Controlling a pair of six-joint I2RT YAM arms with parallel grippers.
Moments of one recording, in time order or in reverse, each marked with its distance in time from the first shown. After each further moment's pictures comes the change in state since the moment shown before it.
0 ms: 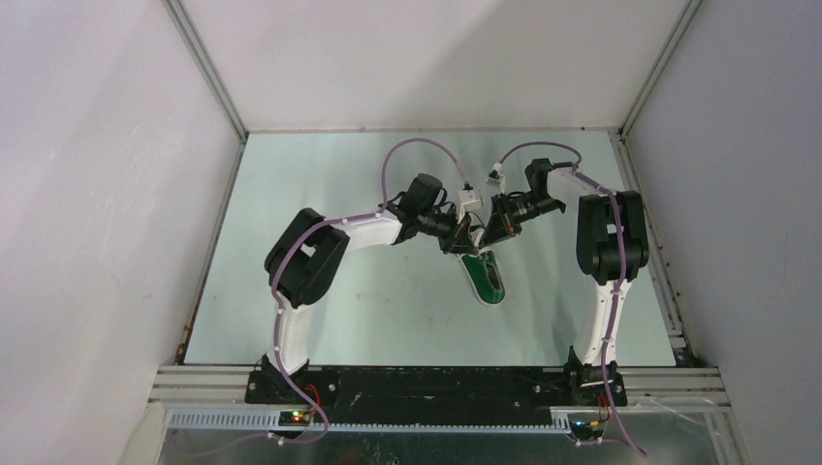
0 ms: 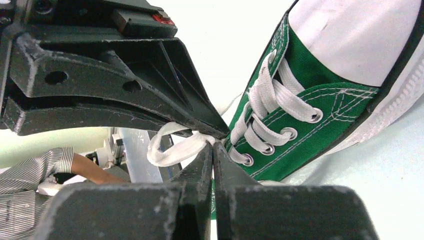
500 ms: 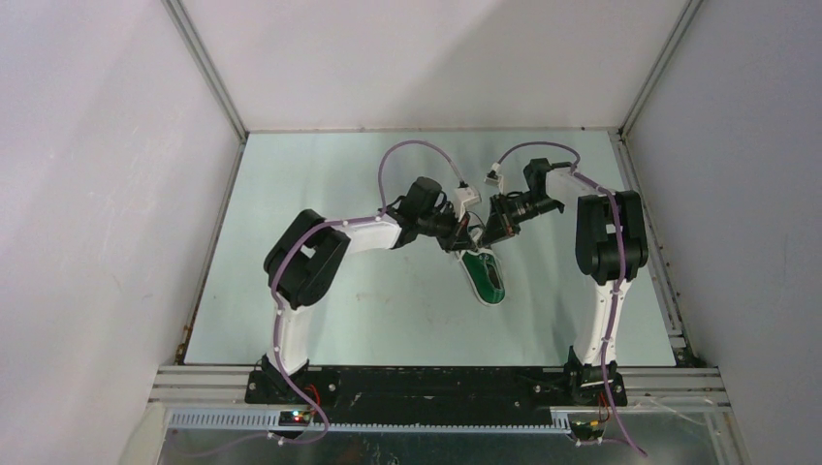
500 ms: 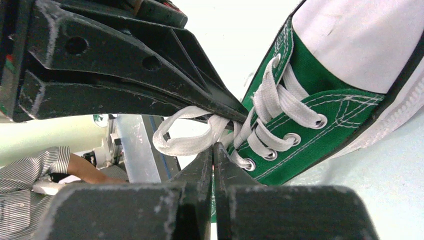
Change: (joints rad) left arm 0.001 -0.004 -0.044 0.079 -0.146 -0.103; right arm 0.008 0.000 0.000 -0.002 0.000 -0.001
